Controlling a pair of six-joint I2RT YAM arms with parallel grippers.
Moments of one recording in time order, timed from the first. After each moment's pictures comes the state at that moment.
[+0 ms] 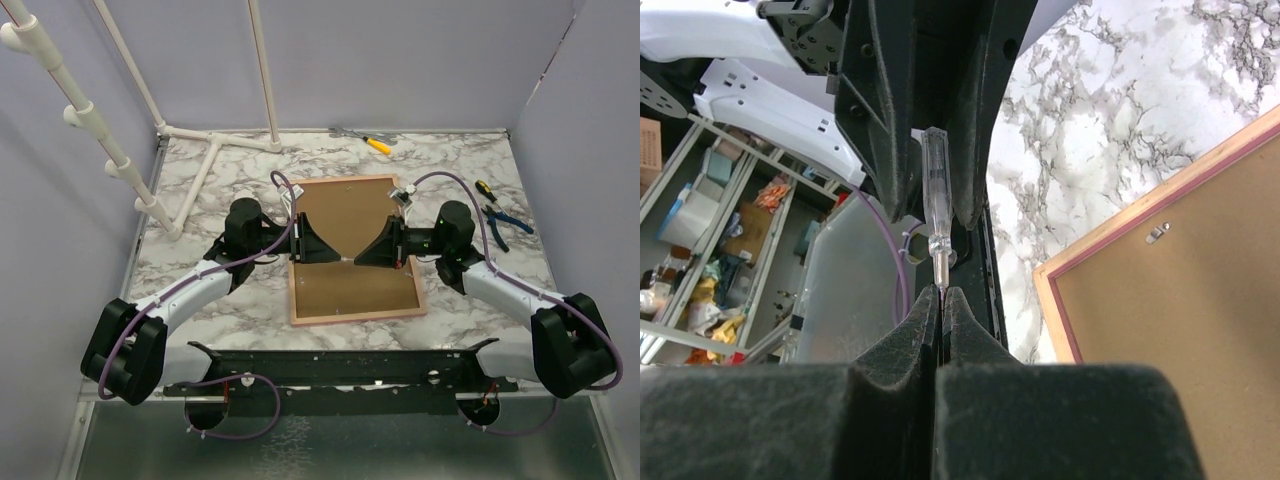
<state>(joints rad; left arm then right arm) -0.49 1.26 0.66 0.45 0.96 -1.00 0.40 1.27 0.58 0.63 -1.12 0.69</state>
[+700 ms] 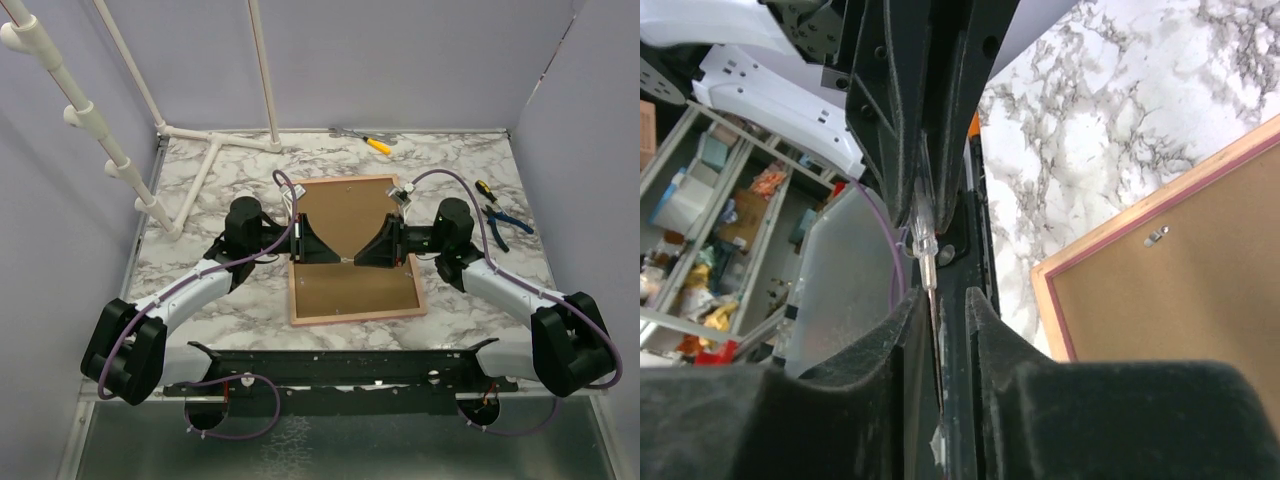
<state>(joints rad) -0.49 1.26 0.68 0.45 1.00 -1.00 0.40 1.28 0.61 0.61 -1.15 0.67</state>
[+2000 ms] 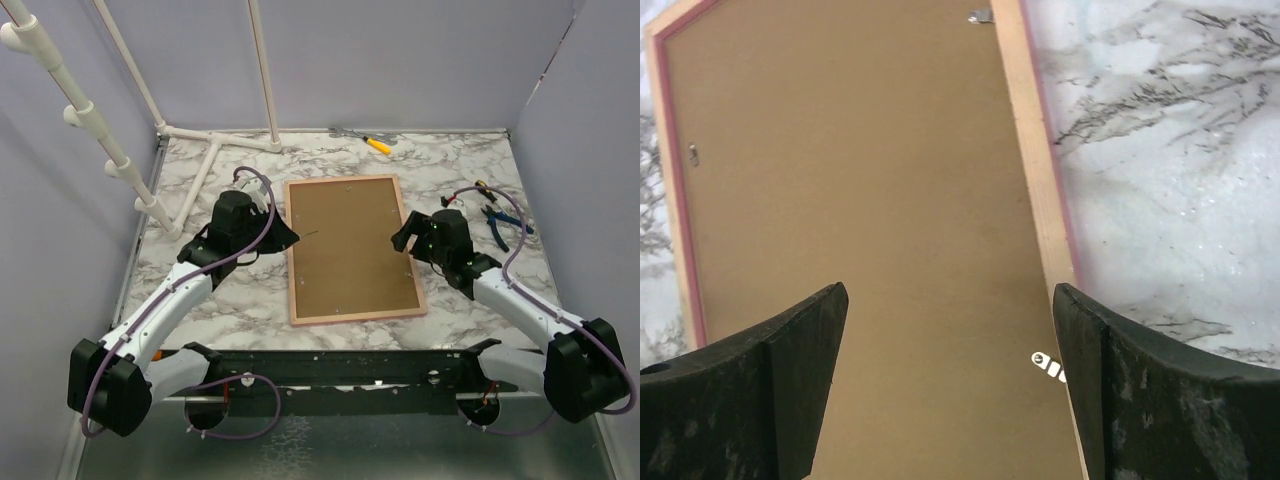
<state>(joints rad) -0.44 1.10 0.82 -0.26 0.30 -0.56 0.39 1.13 0.60 -0.06 0.12 0.61</state>
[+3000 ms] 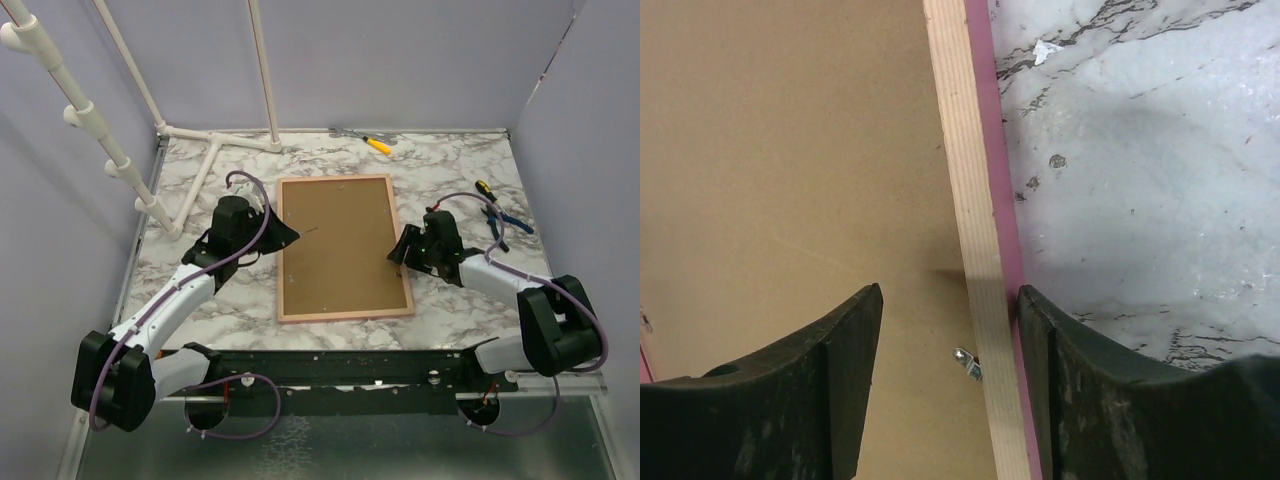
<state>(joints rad) -0.40 1.12 0.73 -0.10 0.29 -0.69 0.34 1.38 0.59 -0.02 -0.09 0.61</state>
